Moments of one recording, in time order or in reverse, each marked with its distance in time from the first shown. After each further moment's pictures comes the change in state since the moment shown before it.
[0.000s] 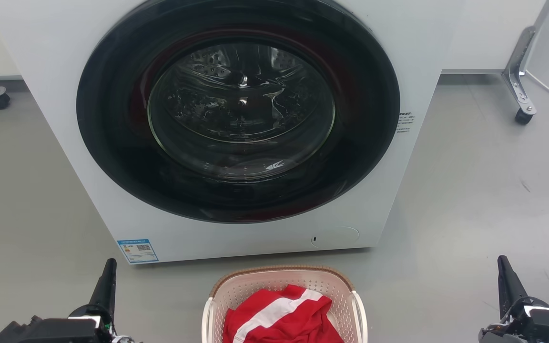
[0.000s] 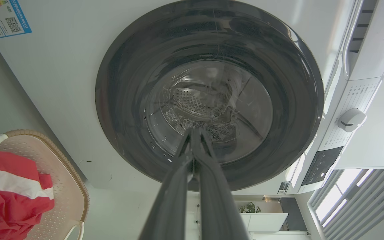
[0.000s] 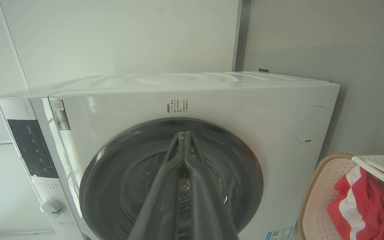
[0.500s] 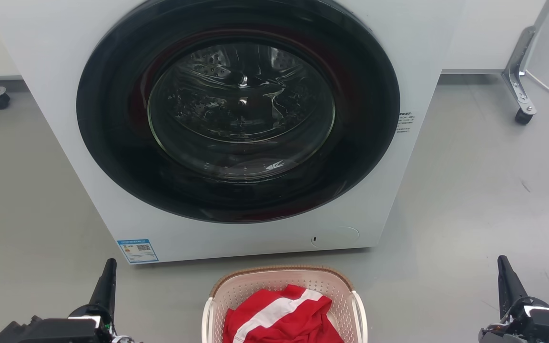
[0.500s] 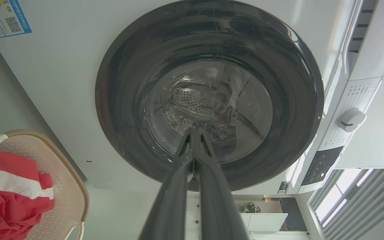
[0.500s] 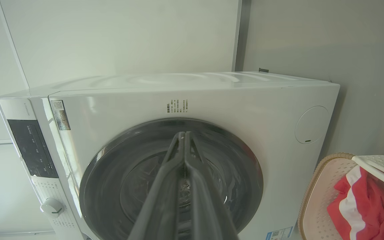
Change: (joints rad) left arm 0.000 0.000 0.000 0.000 0.000 0.000 0.000; right arm 0.000 0.000 0.000 0.000 0.000 0.000 0.000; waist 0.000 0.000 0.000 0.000
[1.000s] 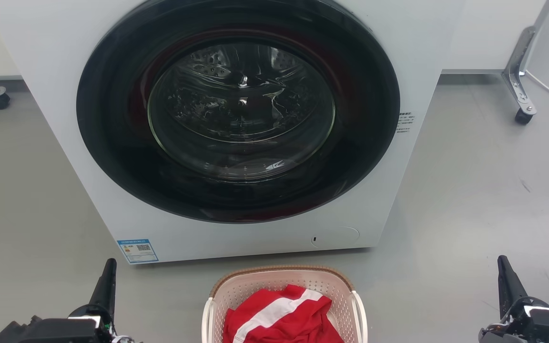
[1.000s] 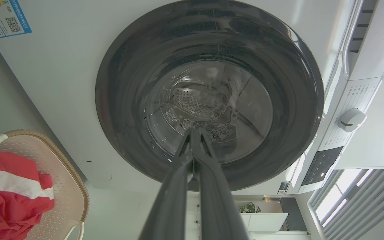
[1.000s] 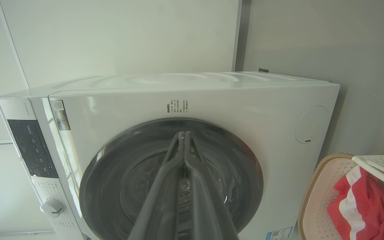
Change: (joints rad) left arm 0.000 0.000 0.000 0.000 0.000 0.000 0.000; right arm 0.000 0.000 0.000 0.000 0.000 0.000 0.000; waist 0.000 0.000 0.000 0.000
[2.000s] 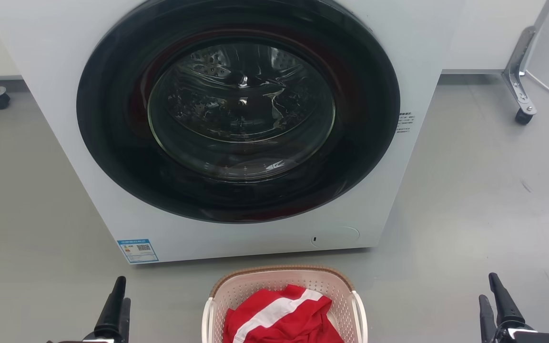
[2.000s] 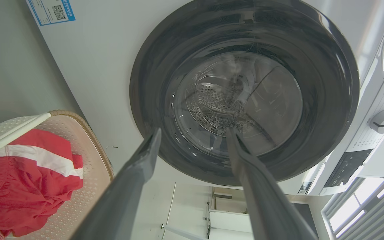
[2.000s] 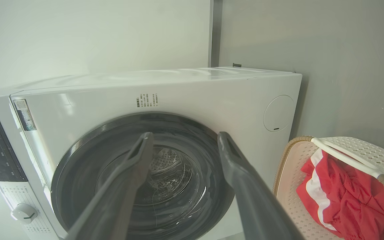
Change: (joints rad) left arm 0.058 -0.011 -0.027 0.044 0.002 0.001 -0.019; right arm 0.050 0.016 0.034 0.051 0.000 -0.001 -0.021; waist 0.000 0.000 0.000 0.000
